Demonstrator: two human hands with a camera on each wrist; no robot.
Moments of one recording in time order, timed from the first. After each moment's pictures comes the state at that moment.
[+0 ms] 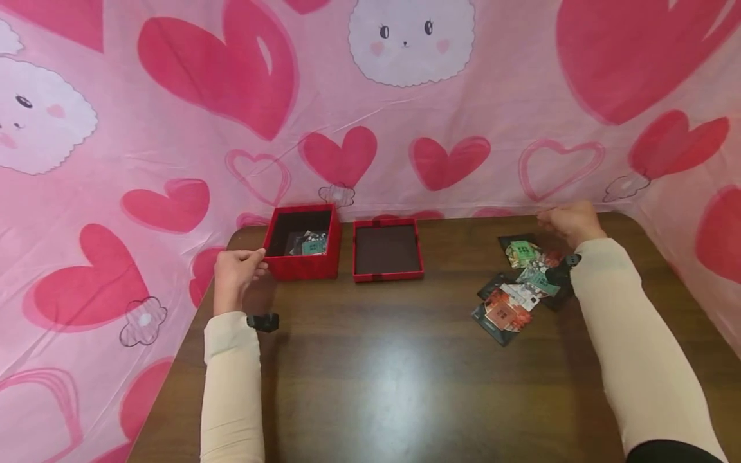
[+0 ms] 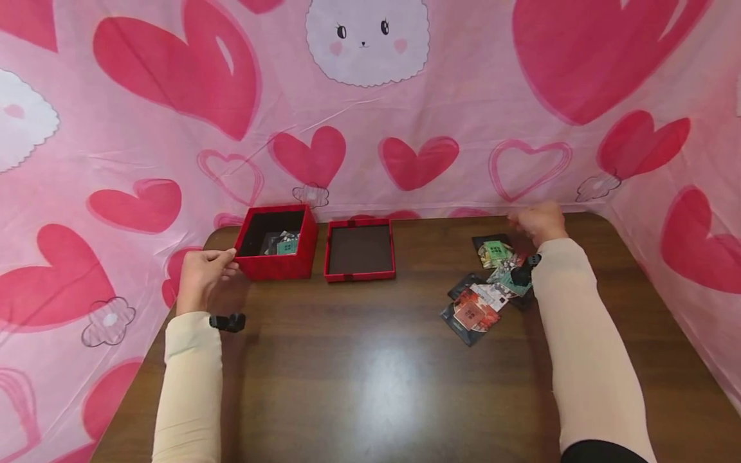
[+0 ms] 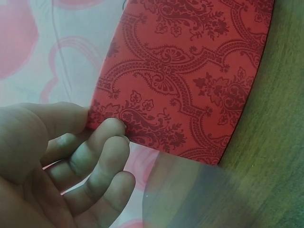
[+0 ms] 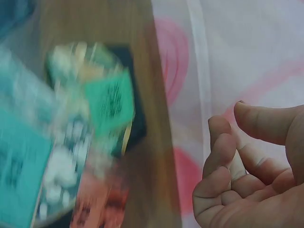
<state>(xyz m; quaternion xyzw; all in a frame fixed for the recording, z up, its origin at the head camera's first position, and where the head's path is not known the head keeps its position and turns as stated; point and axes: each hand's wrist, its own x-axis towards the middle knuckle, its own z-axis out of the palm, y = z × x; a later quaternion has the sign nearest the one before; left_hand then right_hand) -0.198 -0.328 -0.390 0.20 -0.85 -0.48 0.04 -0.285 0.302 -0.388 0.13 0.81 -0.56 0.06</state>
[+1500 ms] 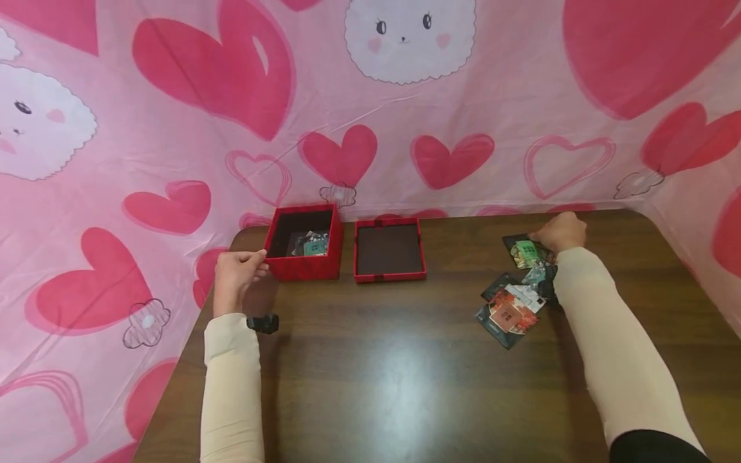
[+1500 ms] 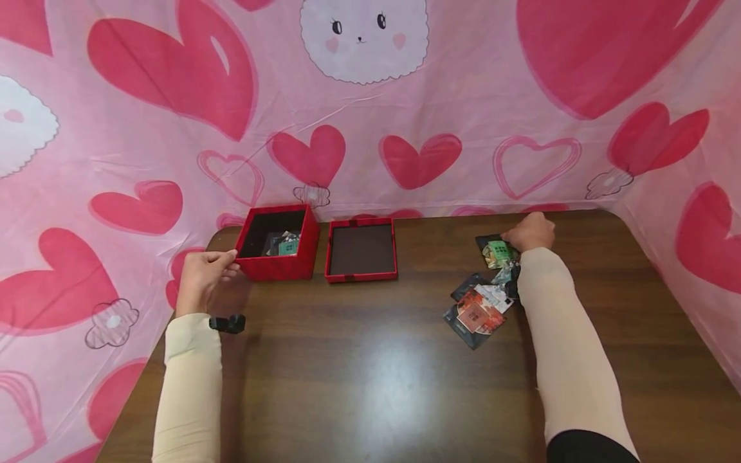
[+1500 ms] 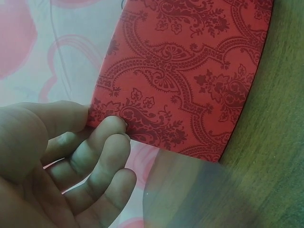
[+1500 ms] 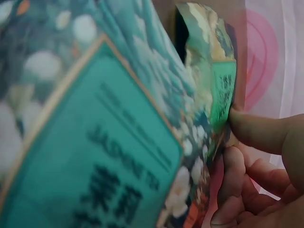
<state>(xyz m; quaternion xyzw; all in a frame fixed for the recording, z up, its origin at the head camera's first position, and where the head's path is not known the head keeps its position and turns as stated) -0.199 -0.326 -0.389 0.21 -0.85 -0.48 0.02 -0.293 0.297 -0.435 0.15 0.94 -0.32 0.04</state>
